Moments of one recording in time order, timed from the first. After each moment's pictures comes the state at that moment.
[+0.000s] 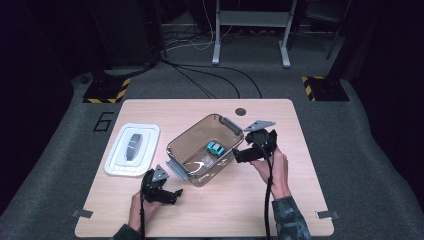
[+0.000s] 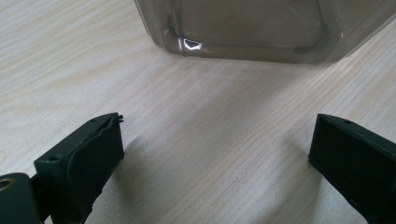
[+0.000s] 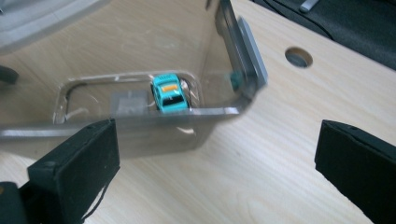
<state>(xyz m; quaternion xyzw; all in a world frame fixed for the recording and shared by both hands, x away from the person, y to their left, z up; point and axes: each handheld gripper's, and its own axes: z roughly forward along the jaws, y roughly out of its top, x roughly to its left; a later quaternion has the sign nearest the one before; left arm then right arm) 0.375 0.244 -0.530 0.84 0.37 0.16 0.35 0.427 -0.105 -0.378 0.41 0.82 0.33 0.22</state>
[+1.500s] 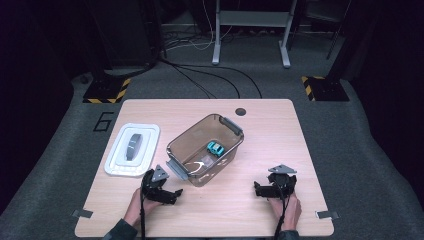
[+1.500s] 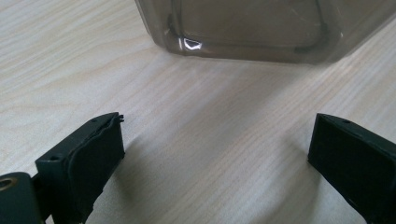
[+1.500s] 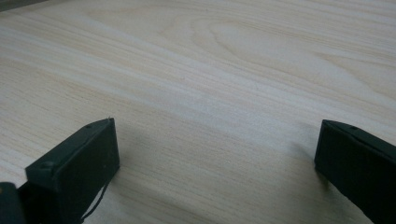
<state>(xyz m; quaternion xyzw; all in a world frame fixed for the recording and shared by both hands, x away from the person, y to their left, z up) 0.374 0.246 -0.529 0.85 0.37 0.16 0.35 0.377 -0.177 -0.528 0.53 0.76 0.31 0.22</state>
